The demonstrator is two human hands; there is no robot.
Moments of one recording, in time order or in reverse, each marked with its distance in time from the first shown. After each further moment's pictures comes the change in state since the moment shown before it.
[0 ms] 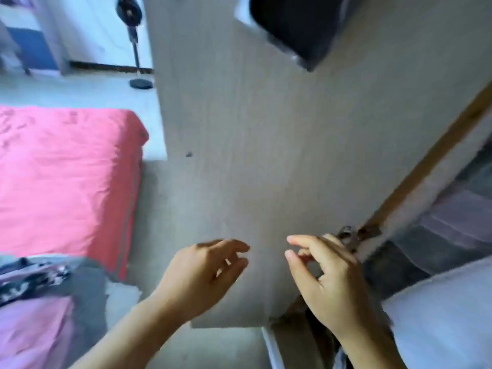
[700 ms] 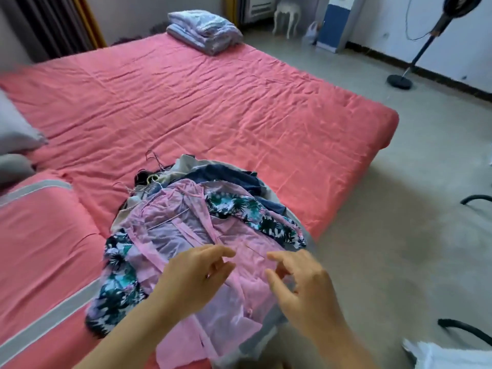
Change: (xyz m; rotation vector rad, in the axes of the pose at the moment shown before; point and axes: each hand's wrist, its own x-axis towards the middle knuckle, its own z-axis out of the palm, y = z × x) left_hand -0.338 -0.241 -0.236 0.198 0.399 -0.903; right_hand -0.032 -0.361 0.351 0.547 -0.842 -0.471
